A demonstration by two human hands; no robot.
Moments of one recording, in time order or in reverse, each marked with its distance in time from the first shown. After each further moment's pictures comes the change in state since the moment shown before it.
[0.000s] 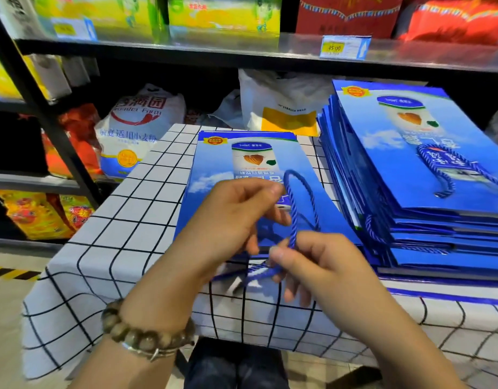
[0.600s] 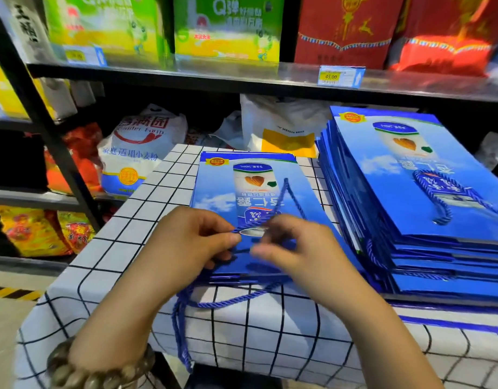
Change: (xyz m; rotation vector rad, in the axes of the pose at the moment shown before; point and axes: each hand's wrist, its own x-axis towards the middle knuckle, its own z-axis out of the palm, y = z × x) left_hand 0.002 -0.015 -0.043 0.242 0.190 -0.050; right_hand 0.049 0.003 -0.002 -0.284 0.046 -0.125
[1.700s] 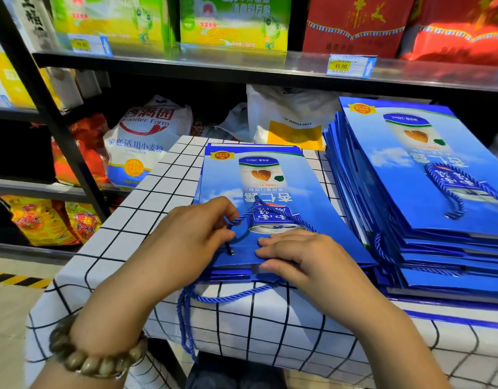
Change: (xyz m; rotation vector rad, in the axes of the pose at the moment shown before) left_hand 0.002 -0.010 -0.010 0.576 -0.010 0.336; right_hand -0.008 0.026 0.006 -0.328 -0.044 -0.299
